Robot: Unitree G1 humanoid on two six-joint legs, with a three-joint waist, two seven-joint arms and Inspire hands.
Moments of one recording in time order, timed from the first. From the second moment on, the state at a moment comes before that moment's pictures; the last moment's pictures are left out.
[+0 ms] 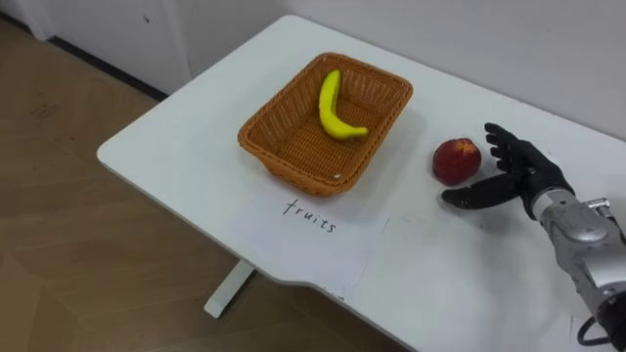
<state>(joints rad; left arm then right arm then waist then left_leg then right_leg) 0.41 0.34 -0.06 0.81 0.40 0.10 -0.03 -0.42 -0.57 0.24 0.77 0.27 -0.01 0.02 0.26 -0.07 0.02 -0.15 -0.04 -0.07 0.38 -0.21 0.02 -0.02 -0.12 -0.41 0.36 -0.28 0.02</state>
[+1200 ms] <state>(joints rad) 0.26 0.38 -0.14 0.88 0.28 0.06 0.01 -0.59 -0.59 0.35 0.85 0.27 -0.05 -0.04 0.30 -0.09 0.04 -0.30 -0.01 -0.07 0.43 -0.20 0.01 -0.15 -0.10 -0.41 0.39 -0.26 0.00</state>
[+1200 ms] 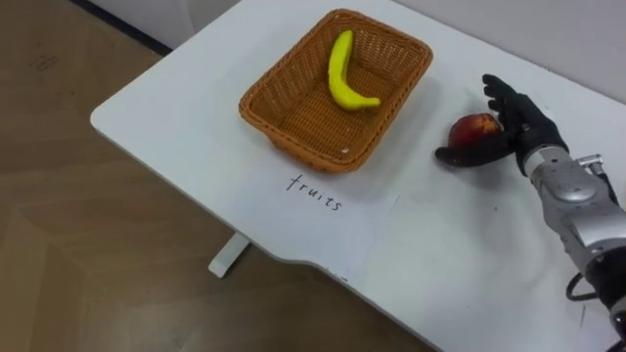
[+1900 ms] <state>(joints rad) 0.21 0.38 -0.14 0.88 0.26 0.07 0.03 -0.70 -0.63 0.38 1.00 0.27 -0.07 0.00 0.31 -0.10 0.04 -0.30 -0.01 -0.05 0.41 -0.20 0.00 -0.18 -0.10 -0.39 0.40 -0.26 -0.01</state>
